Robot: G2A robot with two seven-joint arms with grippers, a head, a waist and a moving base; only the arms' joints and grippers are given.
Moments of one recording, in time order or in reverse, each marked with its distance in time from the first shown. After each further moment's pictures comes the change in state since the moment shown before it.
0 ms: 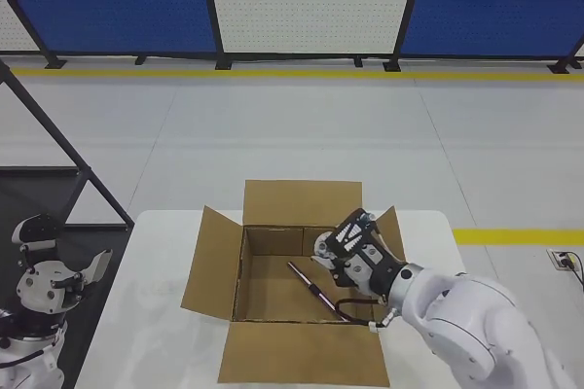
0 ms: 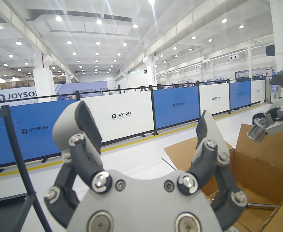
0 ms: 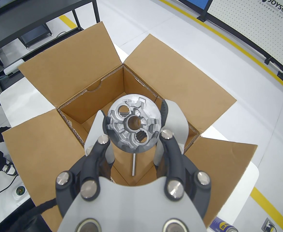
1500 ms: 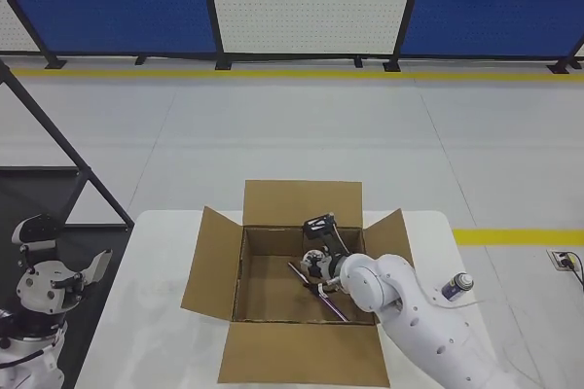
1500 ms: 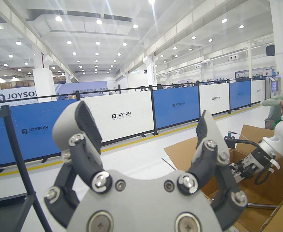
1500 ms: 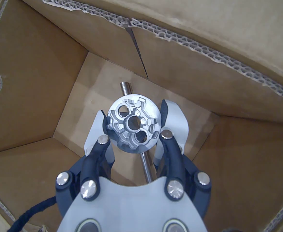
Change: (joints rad) left arm 0.000 0.000 0.000 0.000 0.000 0.000 0.000; right arm 0.311 -0.178 -0.367 0.787 0.183 0.280 -0.113
